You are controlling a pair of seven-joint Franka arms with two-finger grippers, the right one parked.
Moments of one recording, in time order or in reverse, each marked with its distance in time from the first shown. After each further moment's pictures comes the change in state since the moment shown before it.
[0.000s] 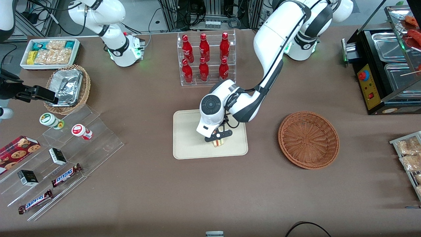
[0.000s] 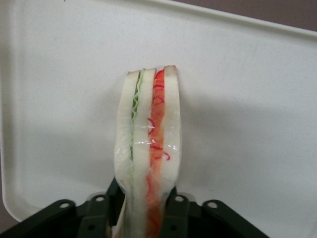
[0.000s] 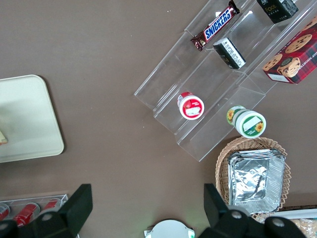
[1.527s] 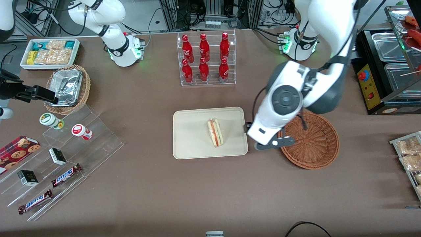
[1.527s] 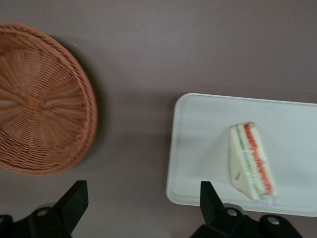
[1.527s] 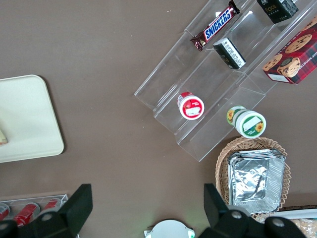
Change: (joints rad) arm 0.311 -0.361 0.021 -0.043 0.002 -0.357 0.455
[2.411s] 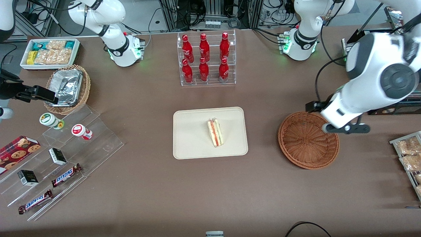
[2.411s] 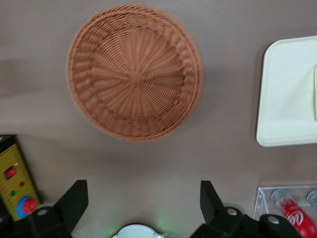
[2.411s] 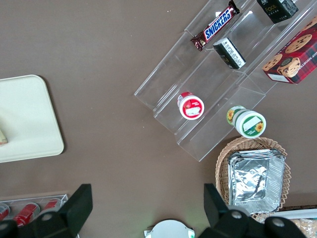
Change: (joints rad) arm 0.297 -0.309 -0.006 -0.211 0.000 -0.200 0.447
